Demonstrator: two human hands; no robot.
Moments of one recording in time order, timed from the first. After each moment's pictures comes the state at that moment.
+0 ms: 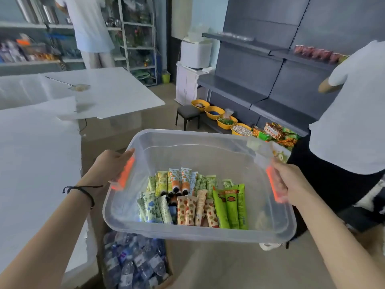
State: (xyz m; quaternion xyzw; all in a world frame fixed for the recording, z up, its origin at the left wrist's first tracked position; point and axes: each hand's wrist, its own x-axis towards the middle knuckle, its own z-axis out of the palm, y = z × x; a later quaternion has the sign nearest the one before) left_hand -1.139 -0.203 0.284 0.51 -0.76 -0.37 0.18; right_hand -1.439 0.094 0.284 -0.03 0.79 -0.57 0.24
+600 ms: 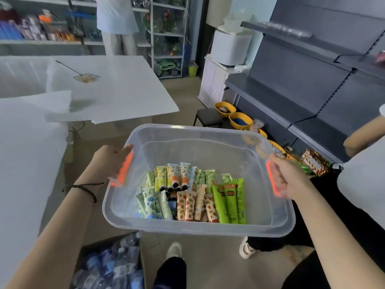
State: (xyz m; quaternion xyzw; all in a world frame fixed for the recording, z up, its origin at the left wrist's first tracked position) left_hand -1.364 -0.433 0.247 0.60 -0.69 -0.36 0.19; right_hand -1.718 -0.208 0.259 -0.13 0.81 -0.49 0.29
